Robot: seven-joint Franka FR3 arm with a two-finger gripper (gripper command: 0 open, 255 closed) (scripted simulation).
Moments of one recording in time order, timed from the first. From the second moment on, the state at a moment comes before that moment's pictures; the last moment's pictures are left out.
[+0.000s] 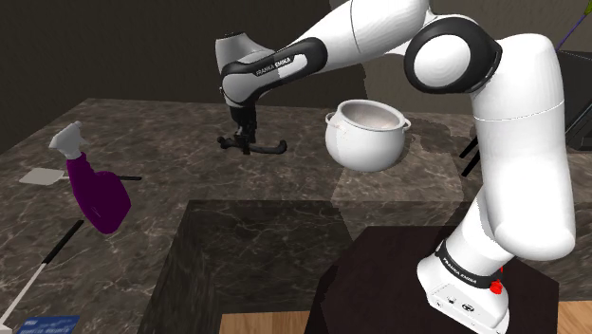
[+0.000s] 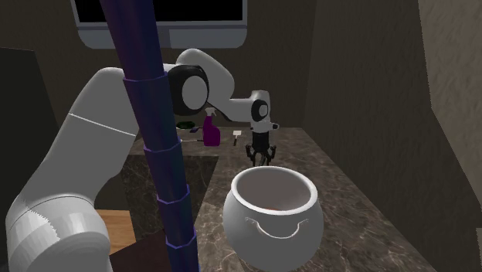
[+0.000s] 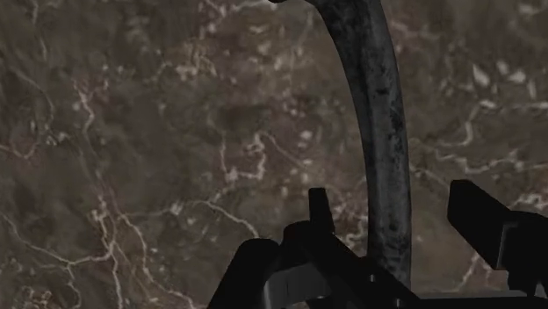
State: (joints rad) arm 0.20 0.57 0.07 -1.49 -0.13 2.01 -0.29
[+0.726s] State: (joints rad) arm 0.20 0.57 0.07 -1.48 -0.13 1.99 -0.29
